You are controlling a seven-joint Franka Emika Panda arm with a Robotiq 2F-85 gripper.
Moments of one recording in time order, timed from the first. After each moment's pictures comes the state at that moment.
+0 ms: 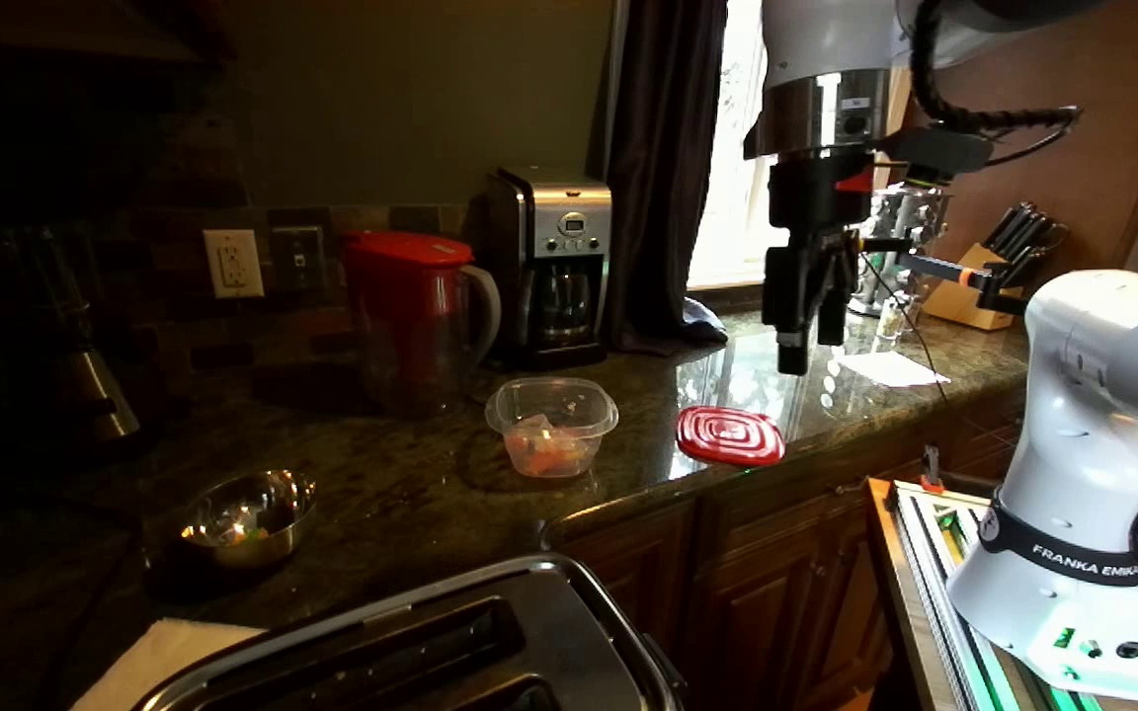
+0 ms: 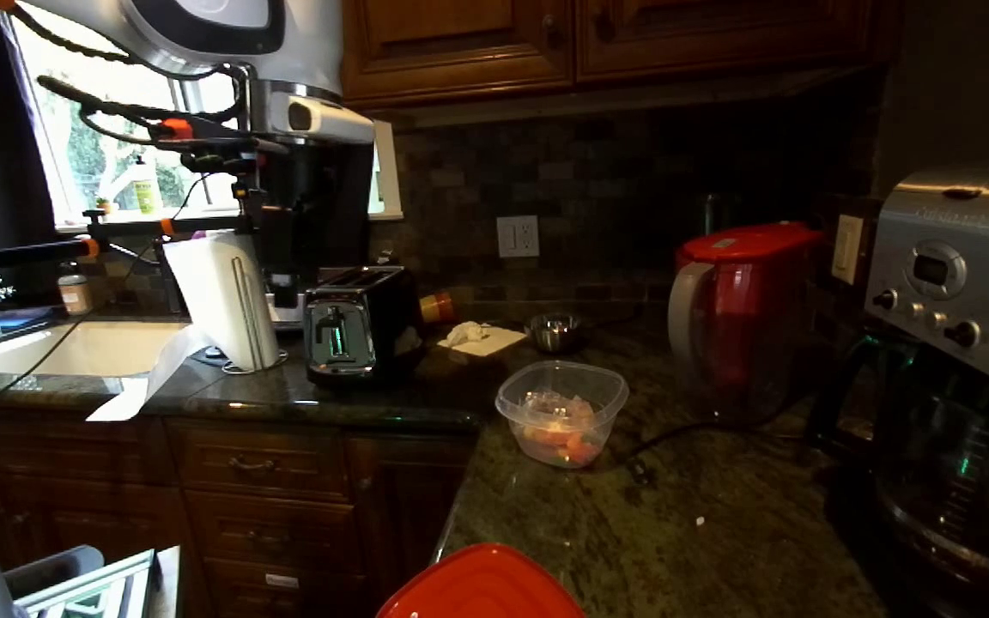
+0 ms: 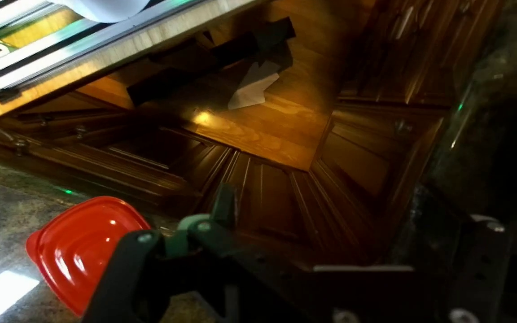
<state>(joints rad) 0.03 -0.70 0.28 -2.53 0.24 1.73 0.58</state>
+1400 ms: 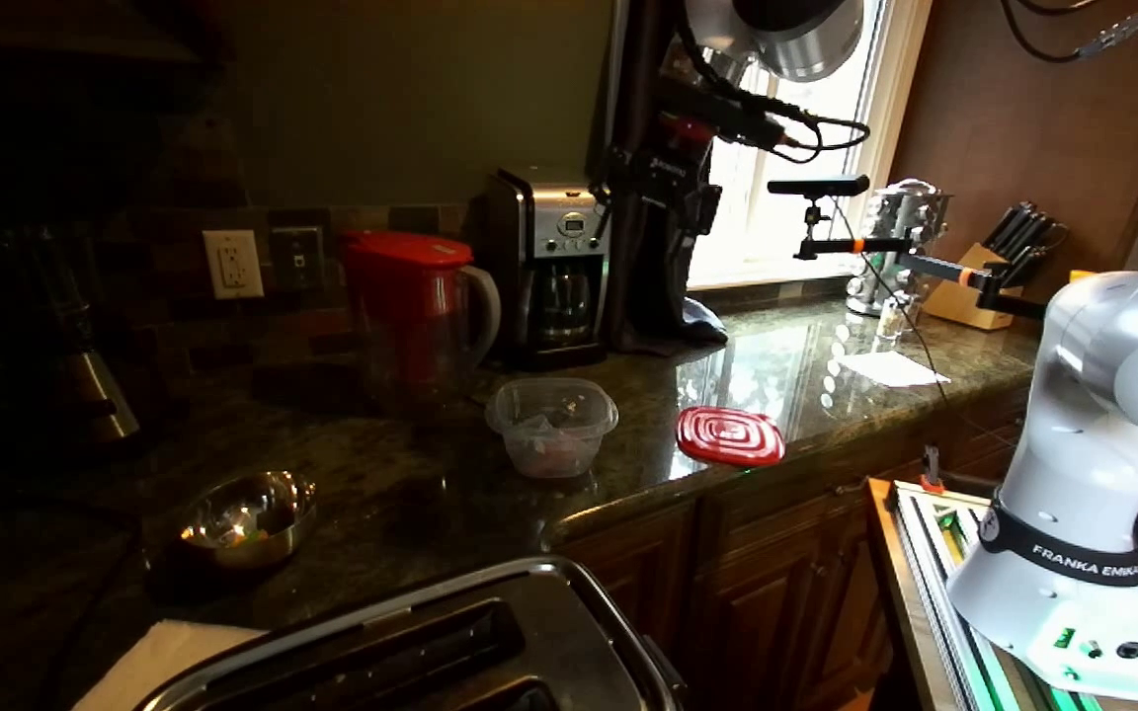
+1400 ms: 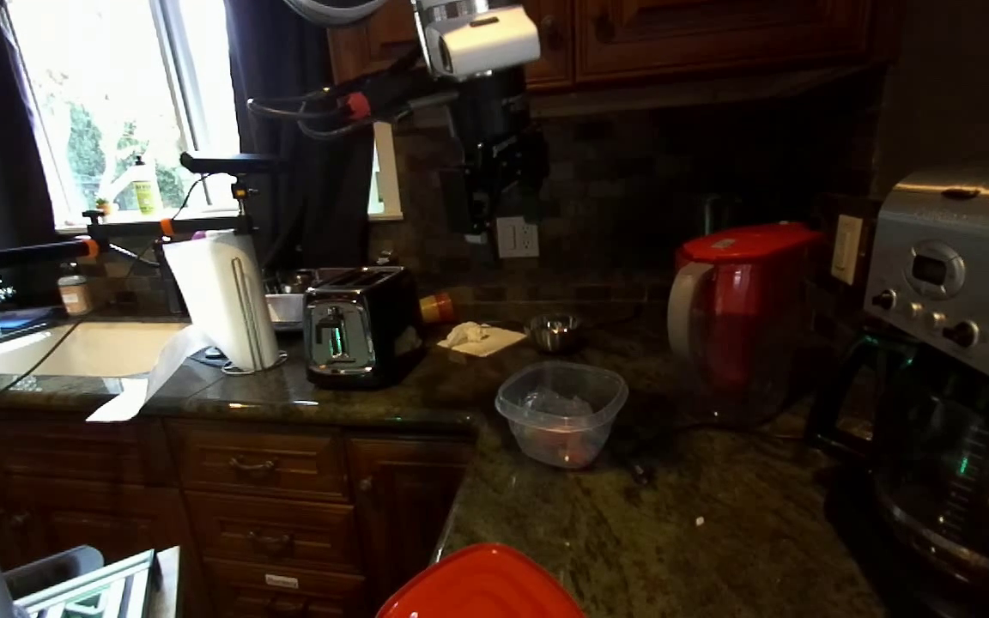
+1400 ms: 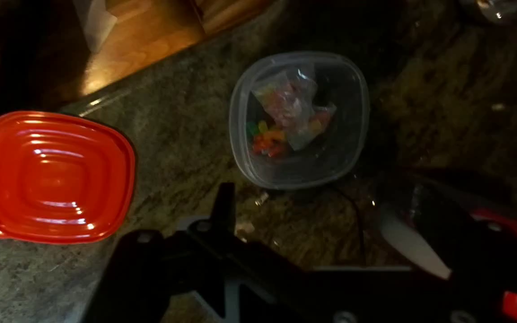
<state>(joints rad) -0.16 -0.44 0.05 -2.33 0.25 2.15 0.93</state>
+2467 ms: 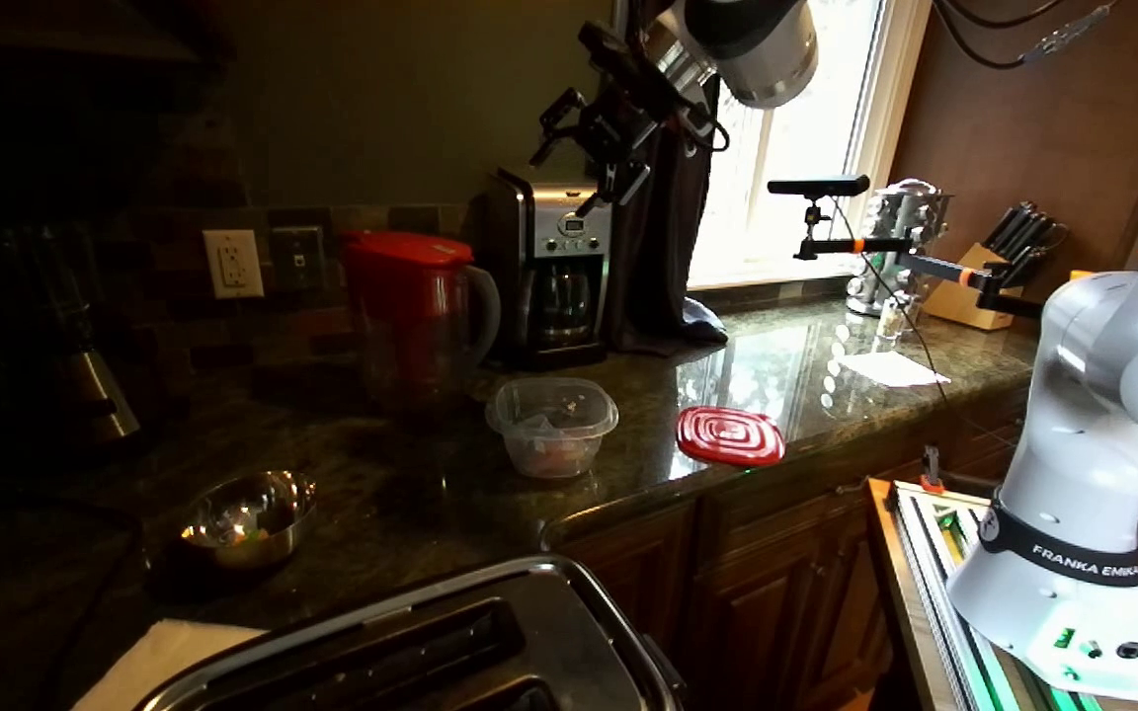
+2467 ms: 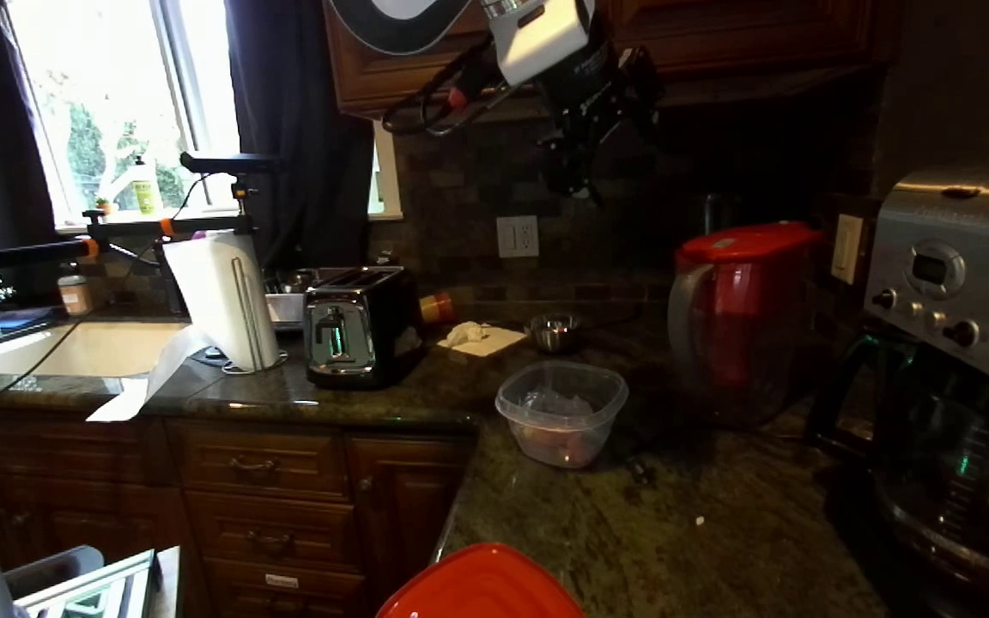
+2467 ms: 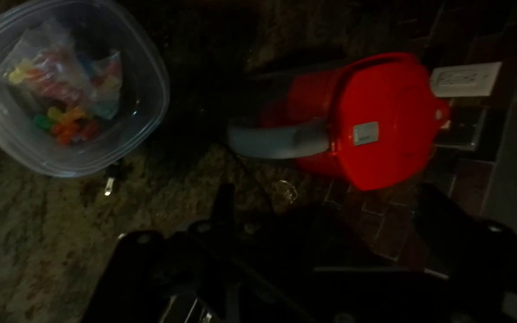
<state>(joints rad) -0.12 -0.32 0.01 -2.28 0.41 2.65 1.22</state>
